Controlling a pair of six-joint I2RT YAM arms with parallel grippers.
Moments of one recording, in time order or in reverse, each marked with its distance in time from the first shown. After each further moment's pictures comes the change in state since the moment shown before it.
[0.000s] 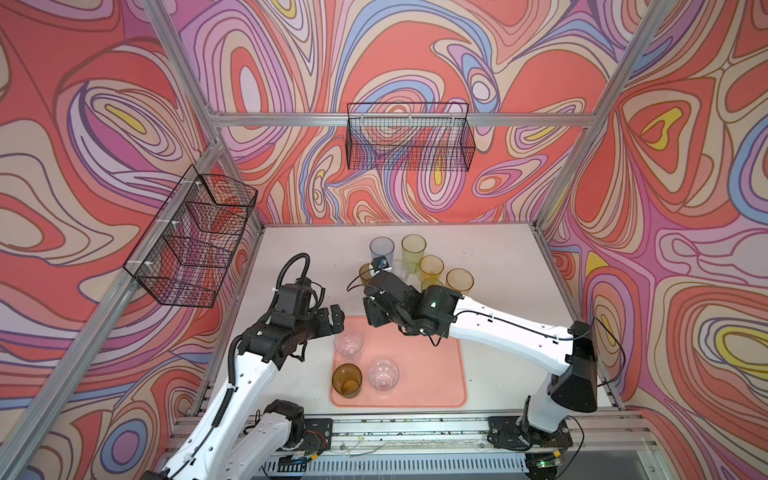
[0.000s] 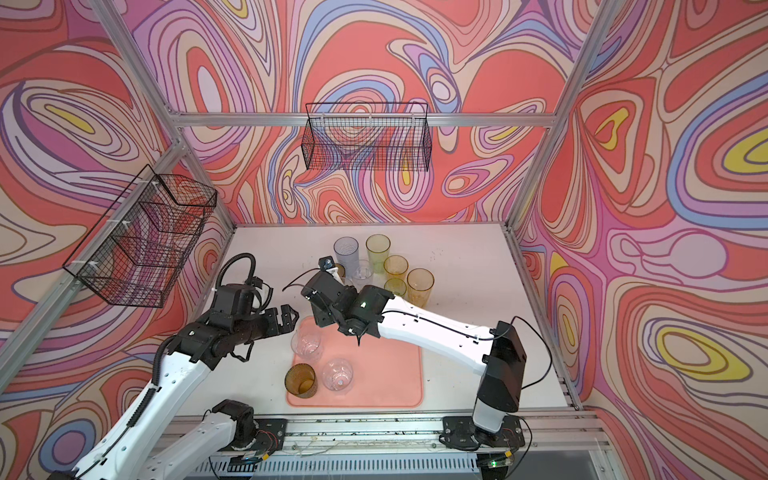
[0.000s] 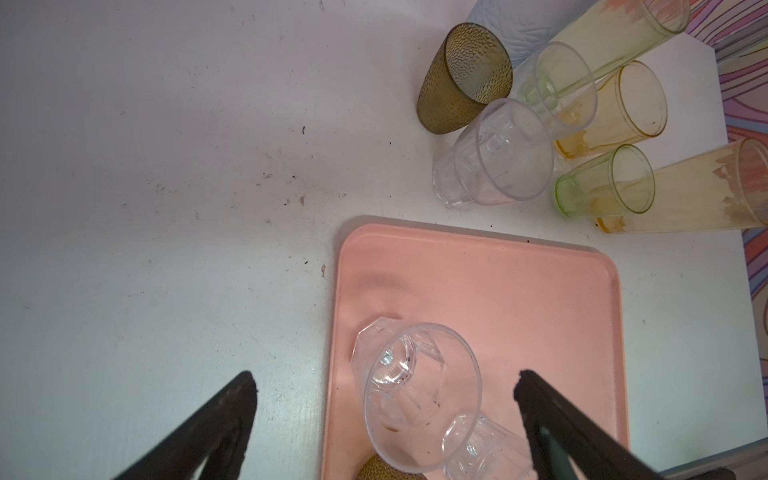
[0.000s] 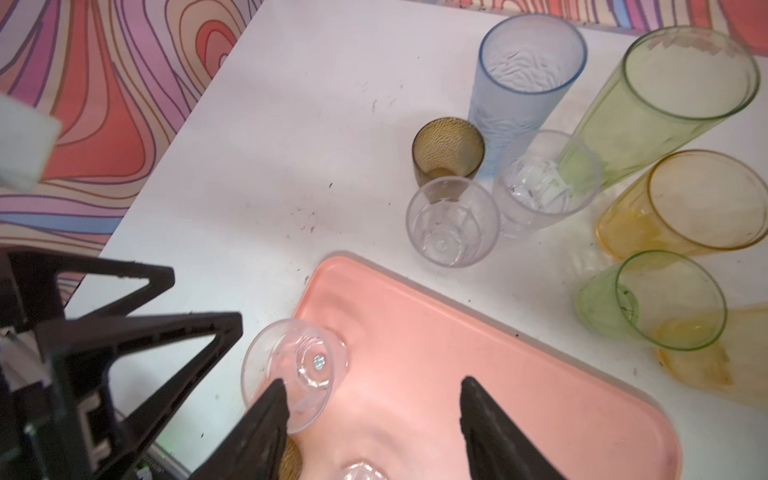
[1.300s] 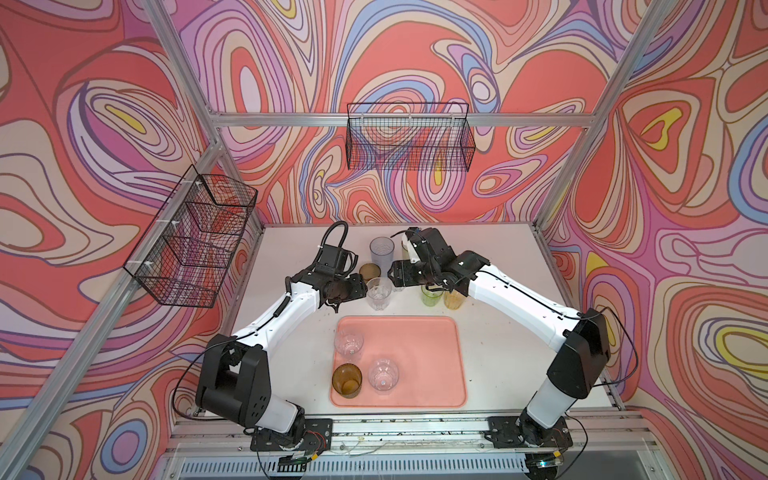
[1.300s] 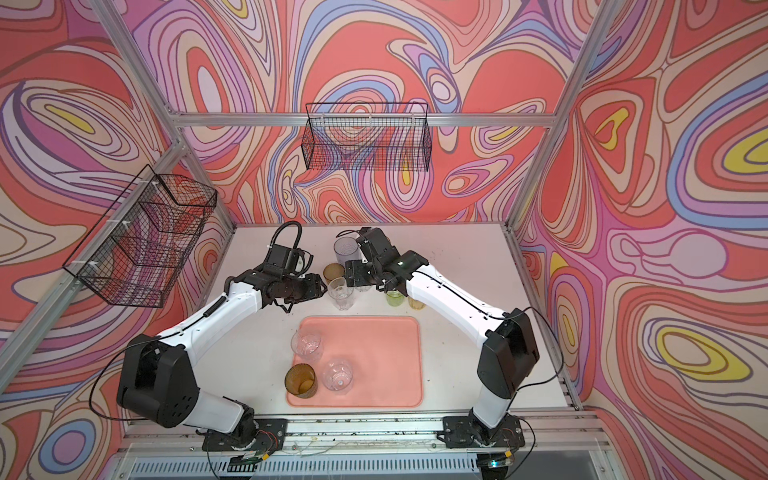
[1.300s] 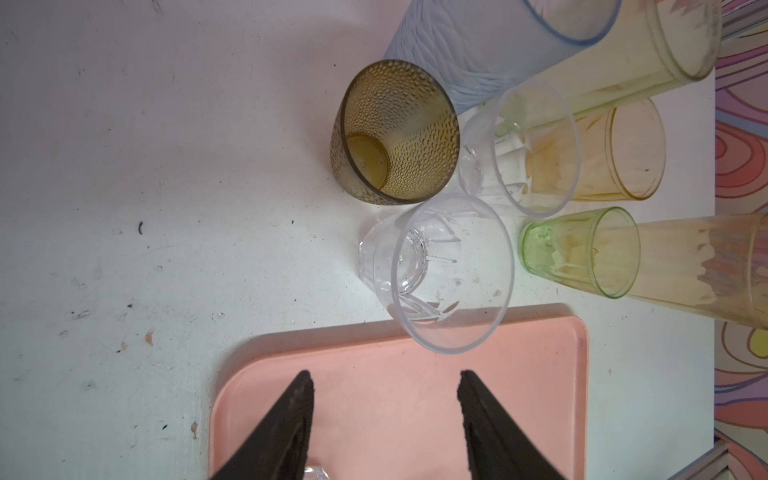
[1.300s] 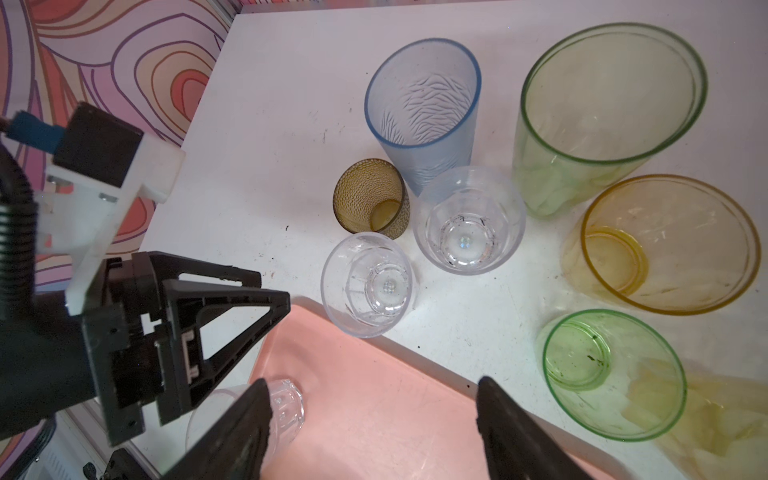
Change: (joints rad) left arm -0.069 0.602 0.280 0.238 0.092 -0.044; right arm -0.369 -0.017 -0.084 0.113 -0.375 -0.112
